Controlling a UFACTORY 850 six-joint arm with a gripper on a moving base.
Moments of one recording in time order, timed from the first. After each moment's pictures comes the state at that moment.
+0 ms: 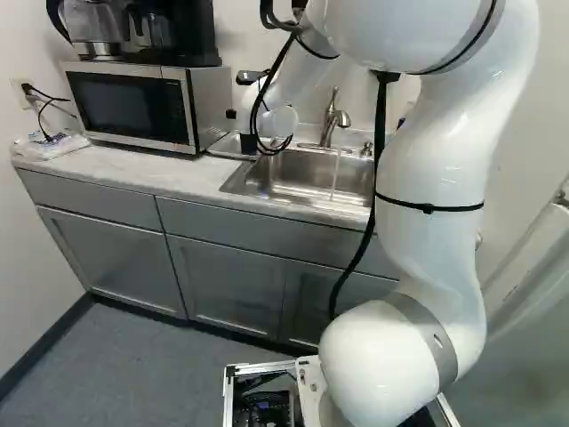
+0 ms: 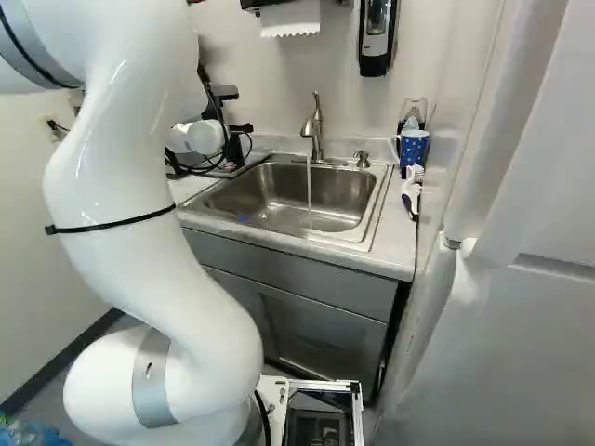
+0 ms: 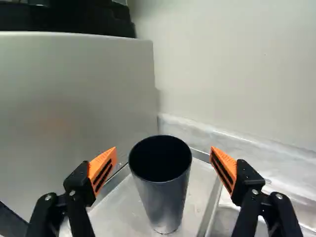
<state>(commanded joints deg) 15.3 -16.8 -62.1 0.3 36.5 0.8</state>
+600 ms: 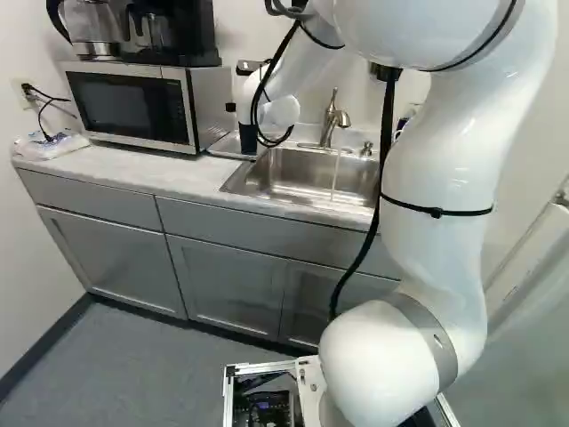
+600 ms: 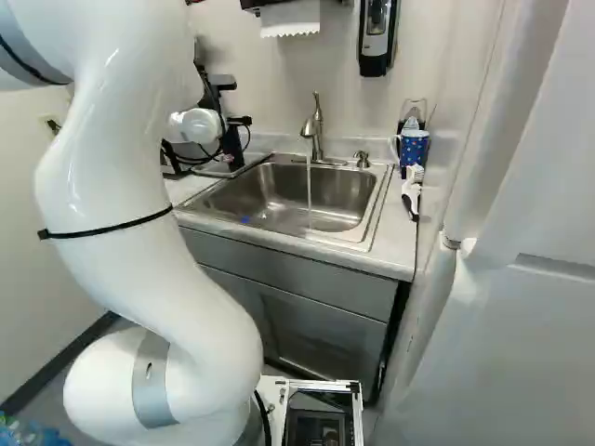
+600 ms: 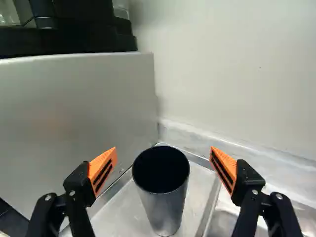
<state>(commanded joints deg) 15.3 -14.8 -63.5 0.3 32.7 0.8</state>
